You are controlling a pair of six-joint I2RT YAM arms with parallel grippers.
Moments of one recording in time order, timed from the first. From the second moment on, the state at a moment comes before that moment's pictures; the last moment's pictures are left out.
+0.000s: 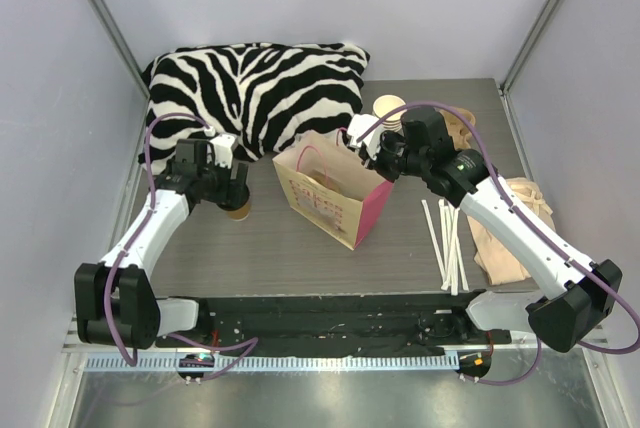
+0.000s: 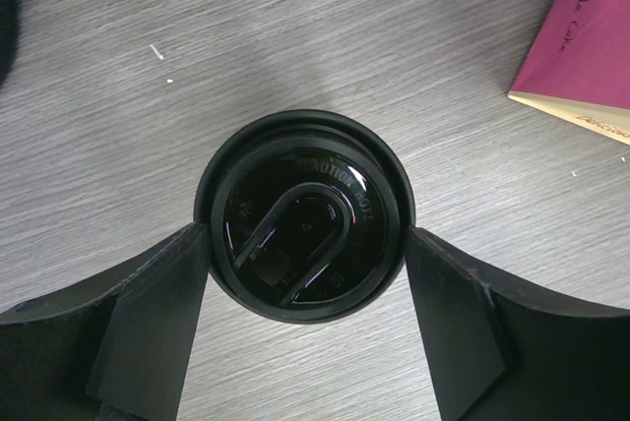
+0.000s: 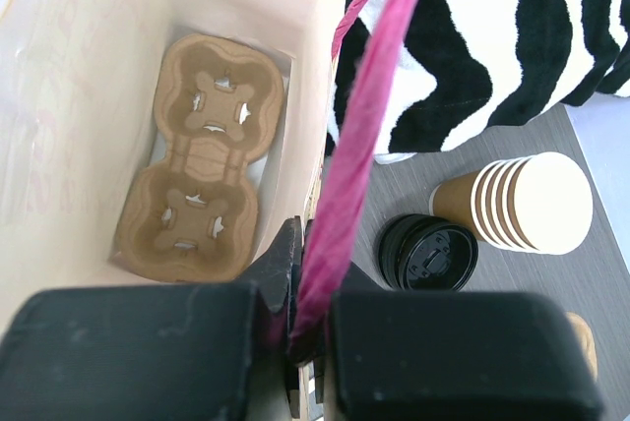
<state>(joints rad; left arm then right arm) -0.10 1.27 0.89 -0.49 0.19 0.13 0.57 1.26 1.27 -0.57 -0.27 -0.59</state>
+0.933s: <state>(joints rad) -0.10 1.28 1.17 -0.72 0.23 0.23 0.57 1.26 1.27 -0.57 -0.28 -0.60</state>
